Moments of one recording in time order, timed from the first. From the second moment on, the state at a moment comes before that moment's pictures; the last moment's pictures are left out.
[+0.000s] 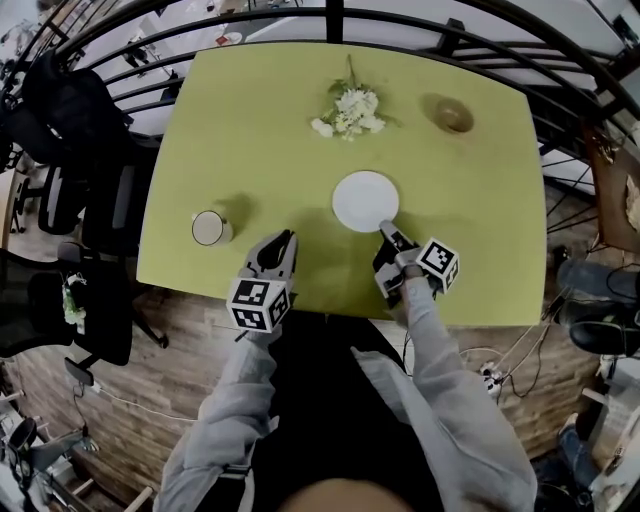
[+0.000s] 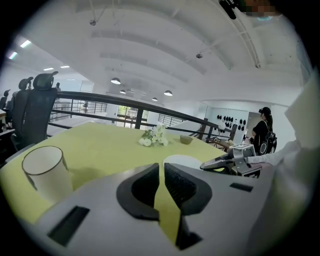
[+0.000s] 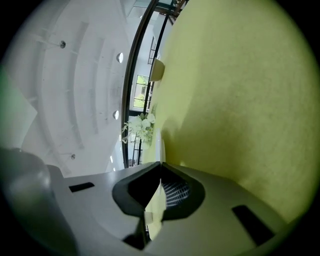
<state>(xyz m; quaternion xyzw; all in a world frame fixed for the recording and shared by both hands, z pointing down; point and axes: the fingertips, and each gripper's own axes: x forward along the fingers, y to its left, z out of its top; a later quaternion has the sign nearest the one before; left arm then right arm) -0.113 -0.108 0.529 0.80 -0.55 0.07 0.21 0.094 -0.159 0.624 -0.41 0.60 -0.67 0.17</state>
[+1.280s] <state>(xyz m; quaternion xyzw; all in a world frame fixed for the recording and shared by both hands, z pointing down) -0.112 -0.073 0.530 0.79 -0.57 0.04 0.22 0.139 -0.131 0.599 -0.47 0.62 -0.61 0.16</state>
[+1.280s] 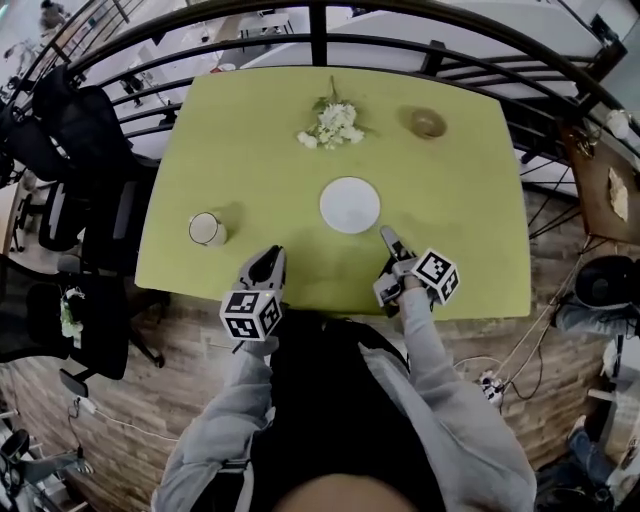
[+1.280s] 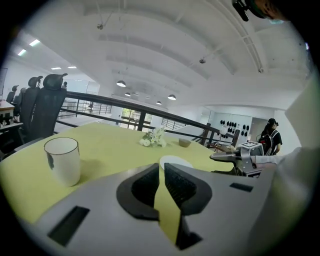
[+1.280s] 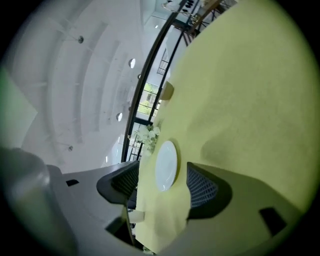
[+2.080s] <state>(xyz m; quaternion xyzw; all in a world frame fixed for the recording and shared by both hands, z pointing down) -0.111 -0.043 0.523 0.77 -0.61 0.03 0.20 0.175 -0.087 0.543 -0.54 0.82 -0.14 -0.13</state>
